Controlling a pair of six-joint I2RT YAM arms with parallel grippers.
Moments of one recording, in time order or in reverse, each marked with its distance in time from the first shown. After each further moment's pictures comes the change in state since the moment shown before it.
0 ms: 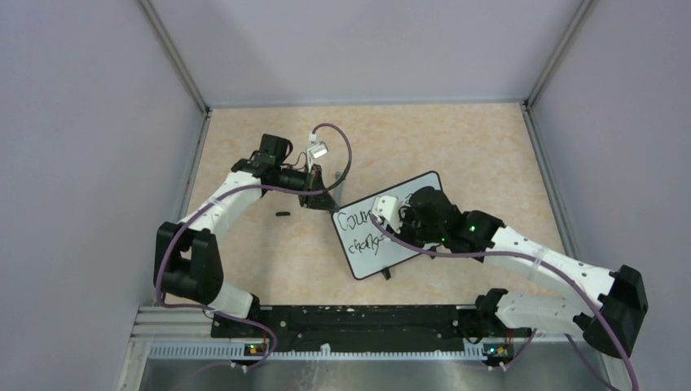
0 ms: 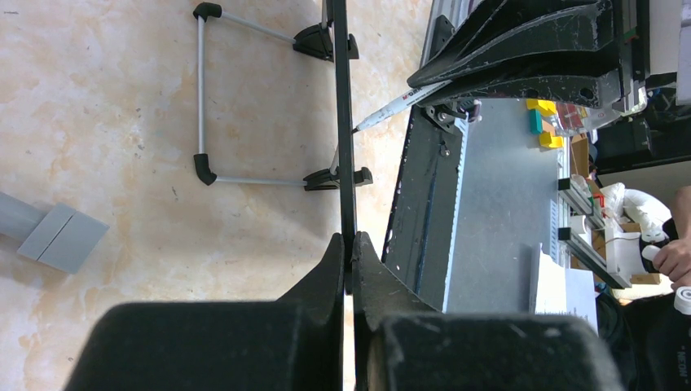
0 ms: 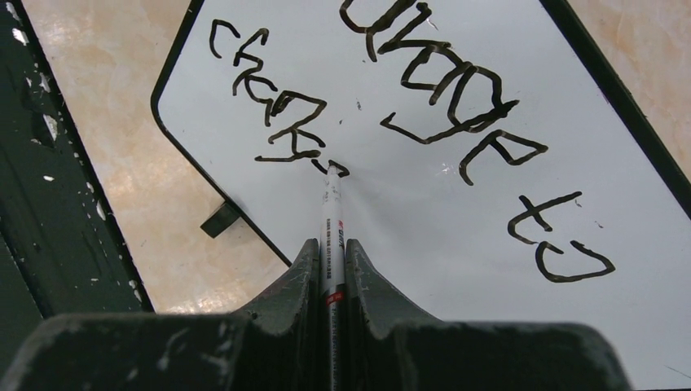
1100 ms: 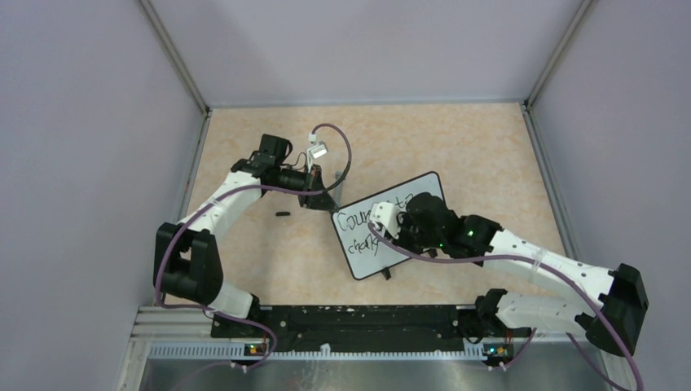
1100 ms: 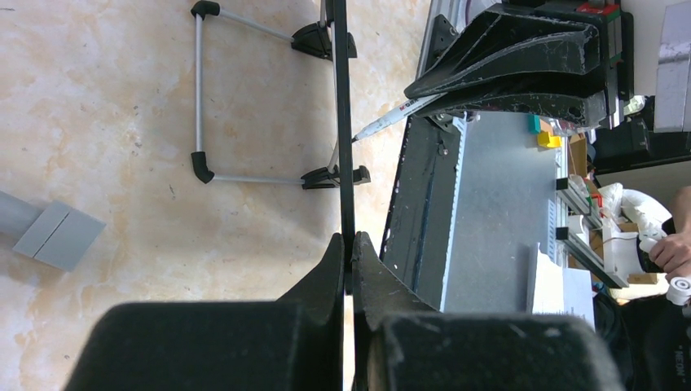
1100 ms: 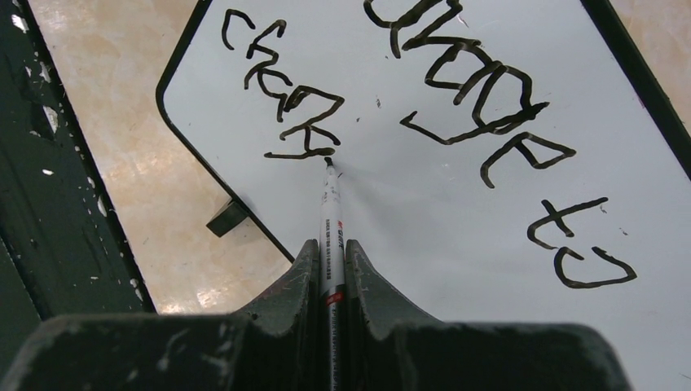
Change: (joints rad) left arm 0.000 -0.006 0.000 -0.010 0.000 0.000; right arm 0.053 -0.003 -0.027 0.018 0.035 0.002
